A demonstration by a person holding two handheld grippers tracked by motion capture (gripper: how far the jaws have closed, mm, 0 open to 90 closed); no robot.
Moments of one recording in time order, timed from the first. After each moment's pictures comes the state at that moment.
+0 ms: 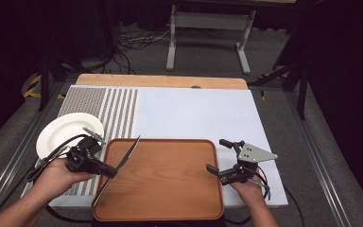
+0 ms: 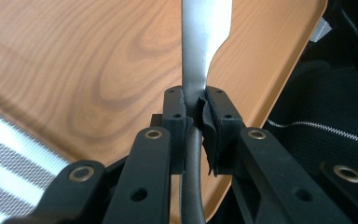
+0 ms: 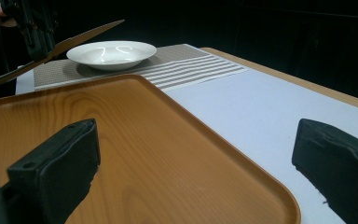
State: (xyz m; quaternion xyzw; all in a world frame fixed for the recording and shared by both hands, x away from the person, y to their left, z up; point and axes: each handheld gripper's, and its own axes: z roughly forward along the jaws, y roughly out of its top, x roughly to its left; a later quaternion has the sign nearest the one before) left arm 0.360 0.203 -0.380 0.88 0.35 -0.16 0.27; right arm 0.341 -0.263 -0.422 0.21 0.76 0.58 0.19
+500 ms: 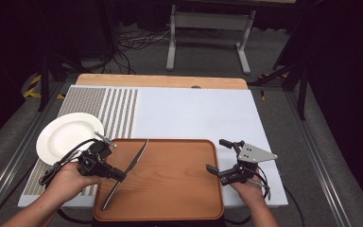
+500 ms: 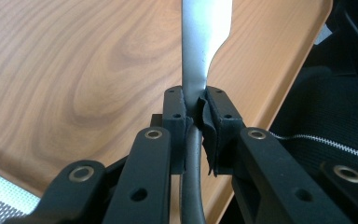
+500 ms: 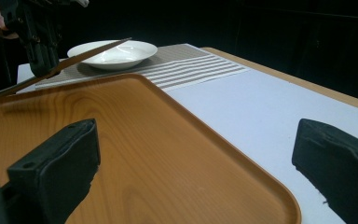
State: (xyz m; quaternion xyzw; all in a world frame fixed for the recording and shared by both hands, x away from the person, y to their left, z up) left arm 0.359 0.182 -0.397 0.88 0.36 -0.16 0.26; right arm 0.340 -0.263 -0.421 0.21 0.76 0.58 0.20
